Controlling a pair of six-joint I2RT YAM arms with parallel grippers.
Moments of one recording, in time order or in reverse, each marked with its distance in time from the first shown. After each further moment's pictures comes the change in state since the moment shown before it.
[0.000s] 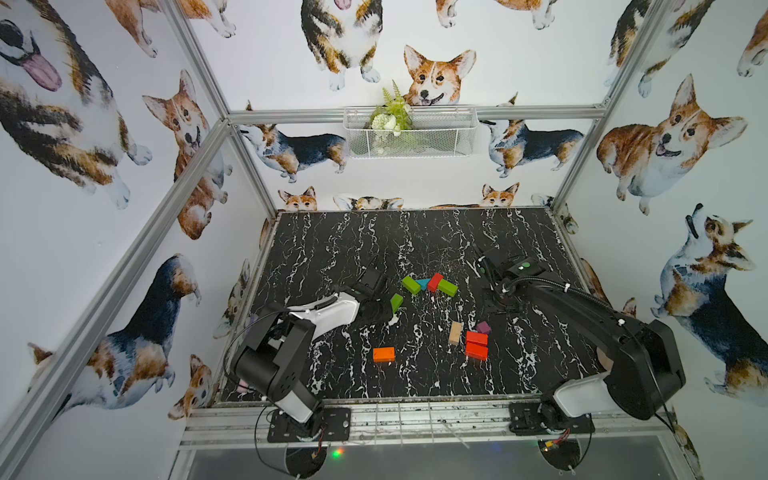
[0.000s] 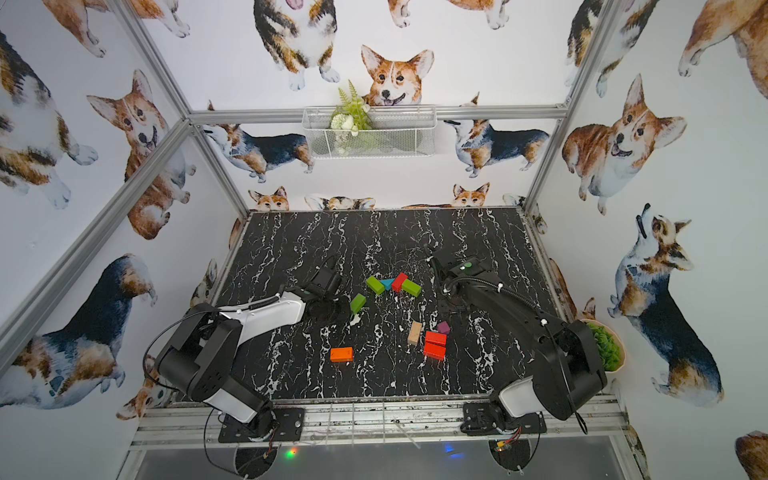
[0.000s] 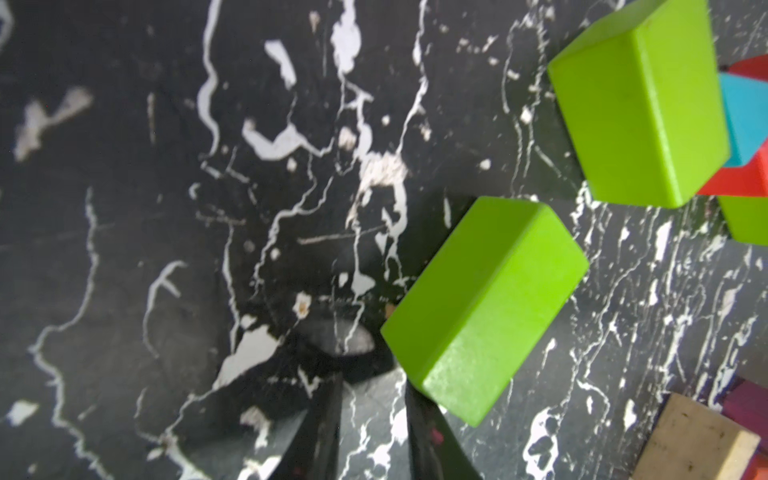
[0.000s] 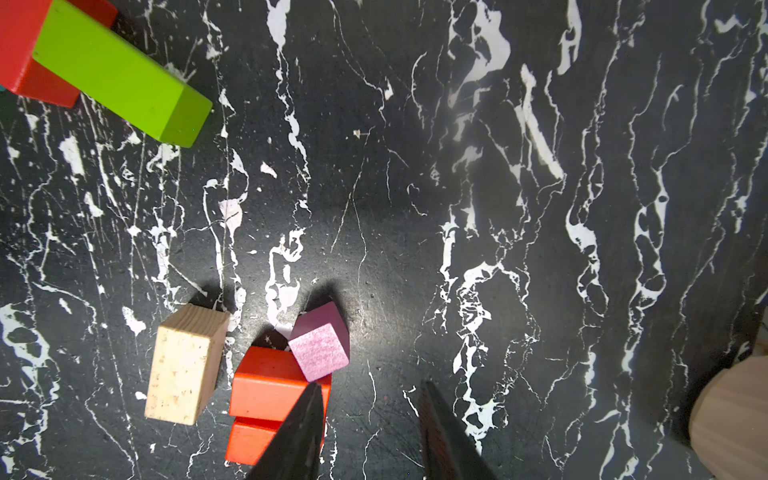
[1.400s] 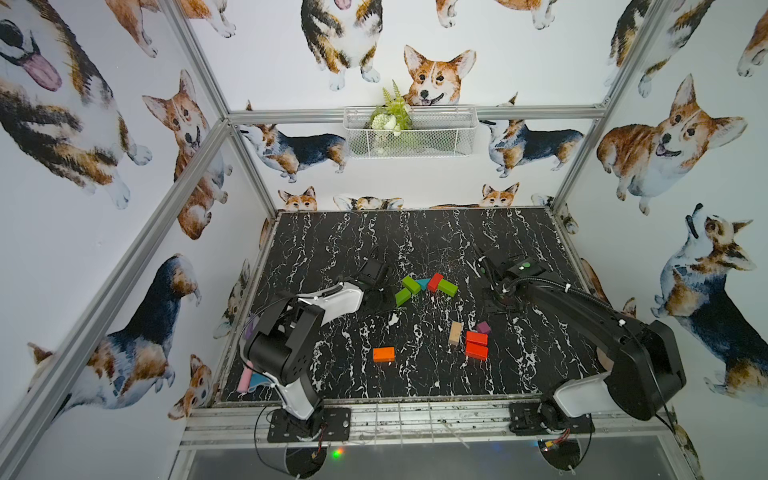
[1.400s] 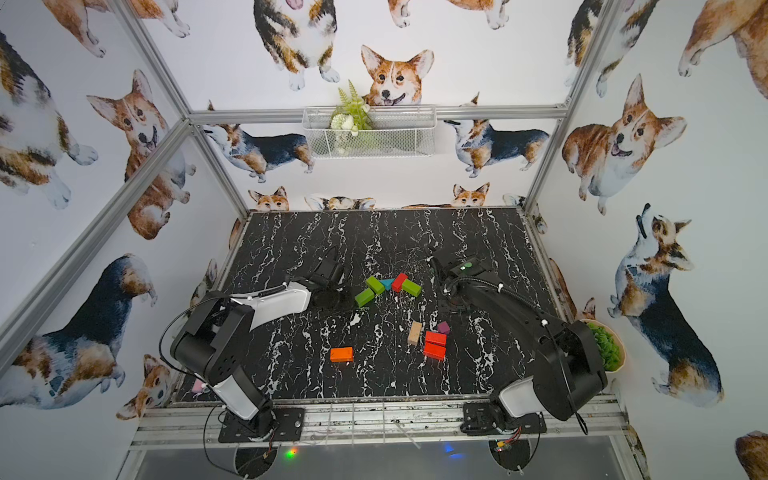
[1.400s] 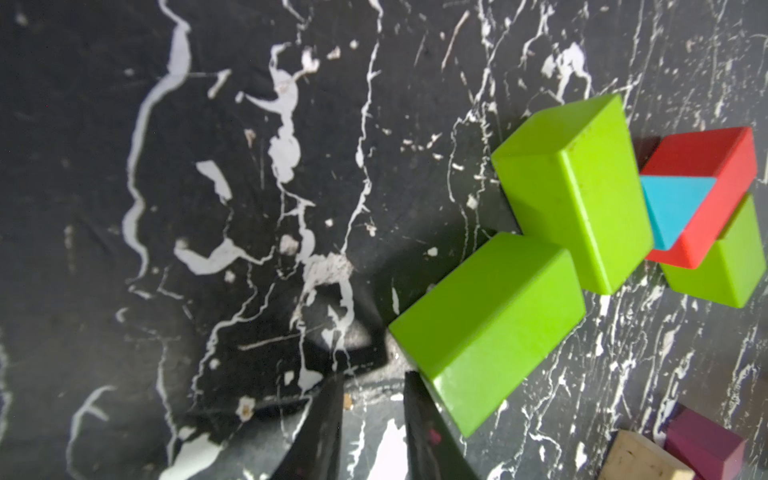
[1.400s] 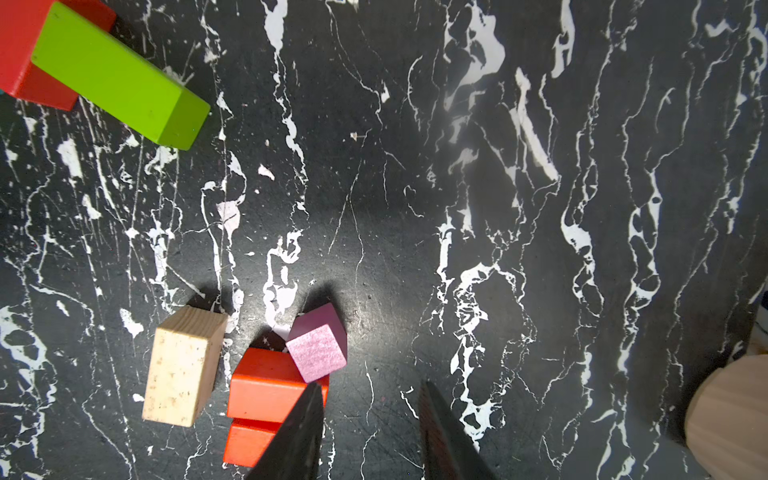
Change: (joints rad) left arm 0.030 0.101 0.096 0.039 0.062 -0.002; right arm 0.000 -0.003 0.000 0.000 0.007 0.000
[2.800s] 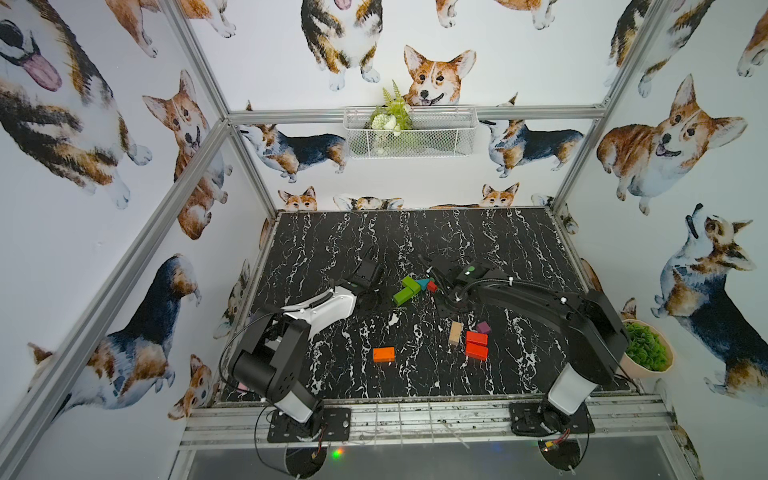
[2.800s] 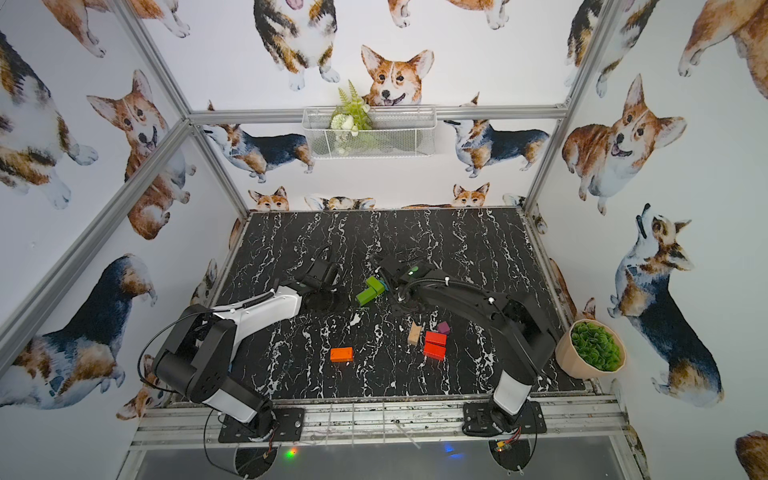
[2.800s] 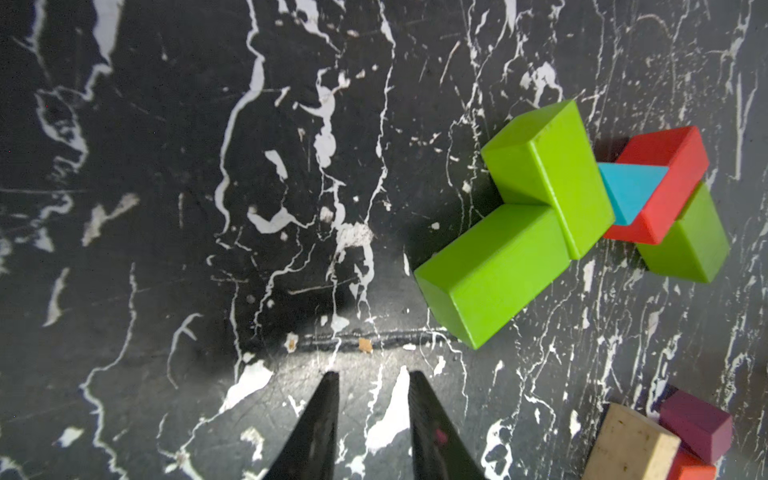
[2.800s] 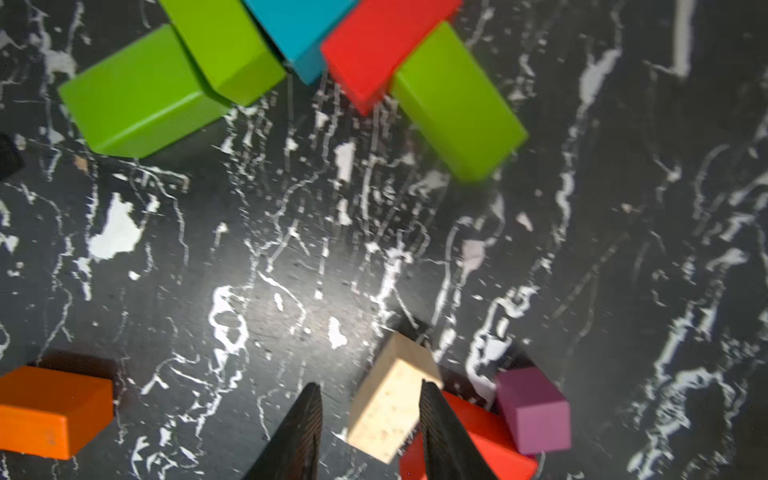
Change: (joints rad) left arm 0.005 -0.114 -0.046 -0.044 -0.040 0.016; right arm 0.307 0.322 0.224 0.150 -0.053 0.080
